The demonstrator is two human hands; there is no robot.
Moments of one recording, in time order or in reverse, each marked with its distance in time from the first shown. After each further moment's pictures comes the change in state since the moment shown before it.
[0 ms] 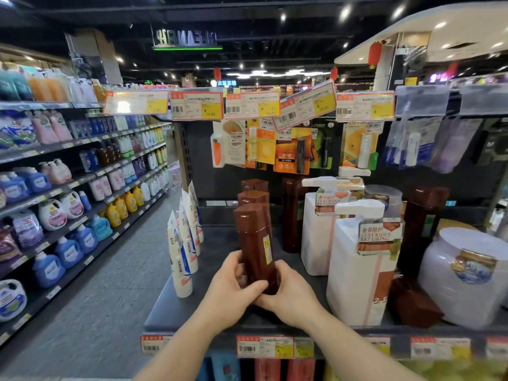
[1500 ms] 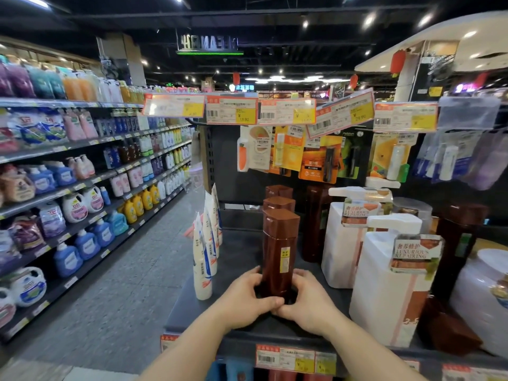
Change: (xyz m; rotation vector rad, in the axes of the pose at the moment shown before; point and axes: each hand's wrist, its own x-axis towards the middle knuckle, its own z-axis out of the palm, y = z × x) left_hand 0.016 -0.016 -0.021 0.252 -0.185 -0.107; right_hand 0.021 0.011 0.001 -0.202 -0.114 -0.086
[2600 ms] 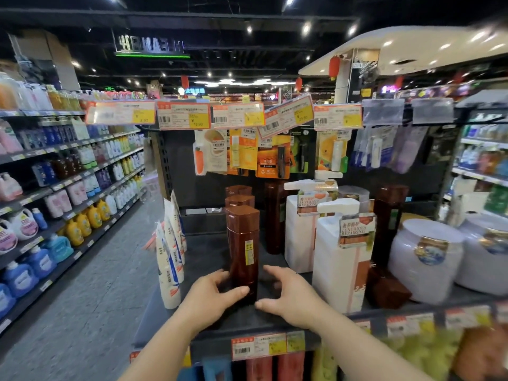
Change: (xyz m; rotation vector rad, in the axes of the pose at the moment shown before) left_hand -0.006 0.000 -0.010 0.080 0.081 -0.115; right_hand -0.035 -0.007 -0.016 0.035 0.092 0.129
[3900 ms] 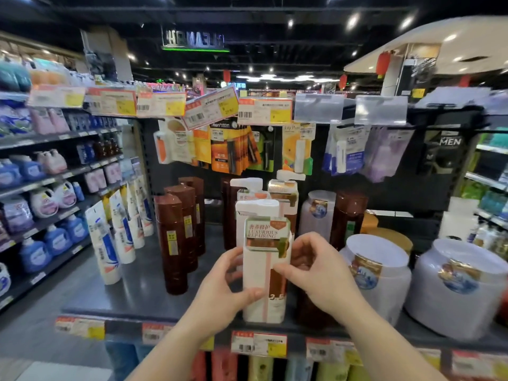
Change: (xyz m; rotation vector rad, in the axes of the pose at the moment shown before) left_hand -0.007 0.106 0.151 -0.364 0.164 0.188; right_hand -0.039 0.079 -0.167 0.229 0.220 -0.245
